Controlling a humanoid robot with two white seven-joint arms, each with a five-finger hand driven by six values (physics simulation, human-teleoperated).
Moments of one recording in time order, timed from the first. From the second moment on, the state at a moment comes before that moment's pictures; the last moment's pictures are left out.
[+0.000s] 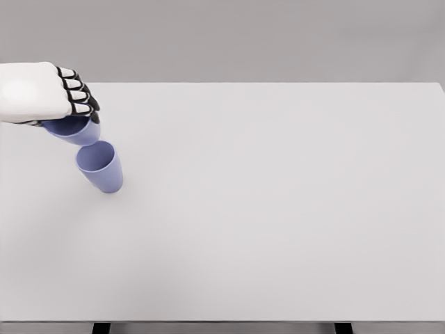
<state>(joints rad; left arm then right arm) -1.39 1.28 -1.34 -1.77 -0.40 -0.61 -0.28 0.00 0.00 -0.23 0.05 0.14 -0.08 0.04</state>
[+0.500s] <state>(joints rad) -1.38 1.29 -1.35 -1.77 -0.36 -0.61 -0.28 0.00 0.00 -0.23 0.05 0.14 -0.08 0.04</state>
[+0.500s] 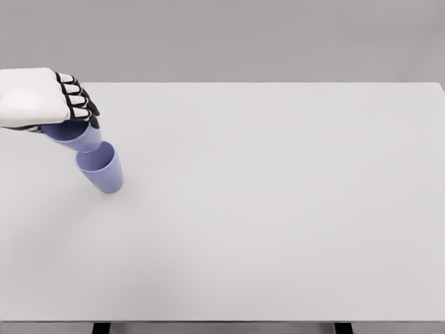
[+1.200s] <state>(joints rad) -1.37 1.30 -1.37 -1.77 -0.34 -0.61 -0.28 0.00 0.00 -0.23 0.05 0.14 -0.08 0.04</state>
